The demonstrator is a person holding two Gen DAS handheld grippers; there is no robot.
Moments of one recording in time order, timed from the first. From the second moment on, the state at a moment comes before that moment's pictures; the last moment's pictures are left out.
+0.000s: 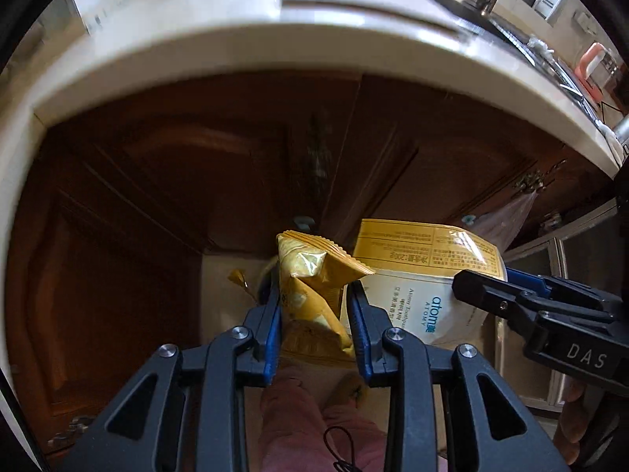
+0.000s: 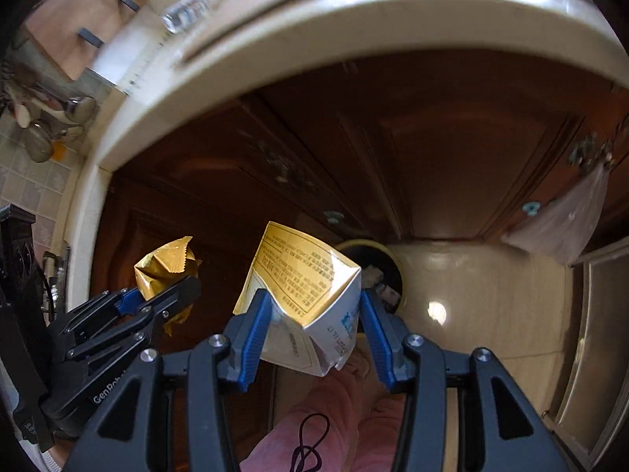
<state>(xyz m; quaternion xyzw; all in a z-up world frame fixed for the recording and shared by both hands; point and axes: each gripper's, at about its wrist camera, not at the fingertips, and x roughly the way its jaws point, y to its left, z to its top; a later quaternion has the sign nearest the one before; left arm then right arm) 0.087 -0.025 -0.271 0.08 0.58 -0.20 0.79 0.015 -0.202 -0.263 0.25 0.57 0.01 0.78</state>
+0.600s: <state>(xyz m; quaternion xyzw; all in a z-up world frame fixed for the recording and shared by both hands) 0.141 -0.016 -0.486 0.07 0.66 -0.20 0.72 0.070 -0.173 -0.474 0.26 0.66 -0.02 0.70</state>
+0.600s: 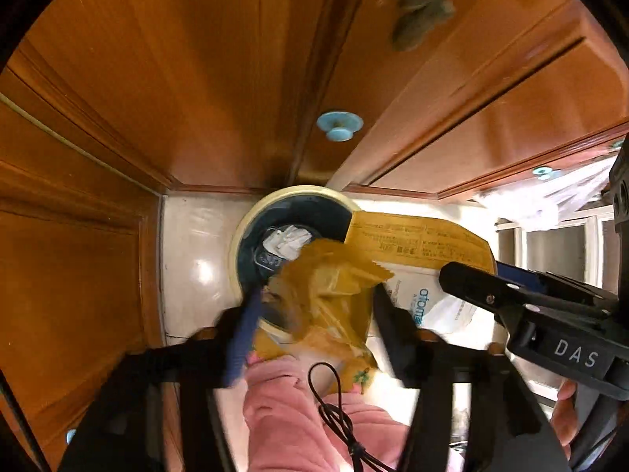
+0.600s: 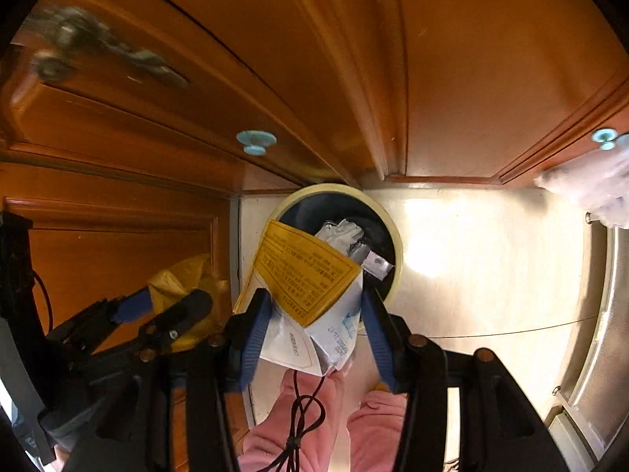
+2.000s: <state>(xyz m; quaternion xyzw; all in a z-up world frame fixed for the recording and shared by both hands) 0.153 -0.014 -0.073 0.09 0.42 -0.23 0.88 0.078 -0.203 -0.106 0.24 0.46 0.02 0.85</state>
